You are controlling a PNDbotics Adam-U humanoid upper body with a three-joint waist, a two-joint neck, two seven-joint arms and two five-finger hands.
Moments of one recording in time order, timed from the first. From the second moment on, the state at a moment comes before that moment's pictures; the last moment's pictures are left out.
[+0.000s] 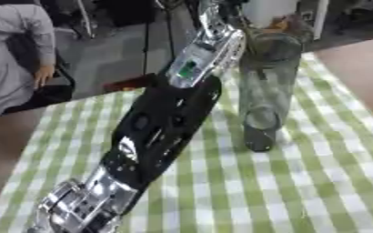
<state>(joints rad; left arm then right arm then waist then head) -1.32 0.11 -0.18 -1.15 0.40 0.06 0.70 -0.53 -0.62 -0.24 -1.98 -0.19 -0.47 -0.68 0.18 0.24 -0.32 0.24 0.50</state>
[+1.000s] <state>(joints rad) -1.31 0.12 -0.17 -1.12 0.28 0.10 0.67 -0.53 -0.61 -0.24 -1.98 -0.19 -0.46 -0.67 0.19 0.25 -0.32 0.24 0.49</state>
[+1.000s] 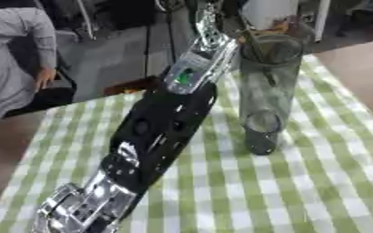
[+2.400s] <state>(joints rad) -1.28 0.13 -0.17 -1.09 -0.05 0.24 0.52 -0.53 -0.61 -0.24 -1.98 -0.19 -0.45 -0.67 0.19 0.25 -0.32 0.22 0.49</state>
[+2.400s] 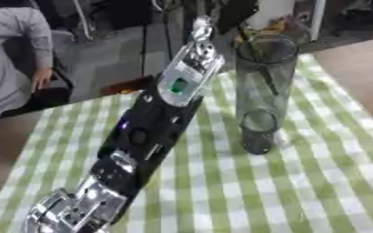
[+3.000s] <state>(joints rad) -1.27 0.15 -0.16 -1.08 -0.14 0.30 0.45 -0.53 -0.61 -0.24 -1.98 -0.19 -0.45 -0.67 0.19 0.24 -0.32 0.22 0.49</state>
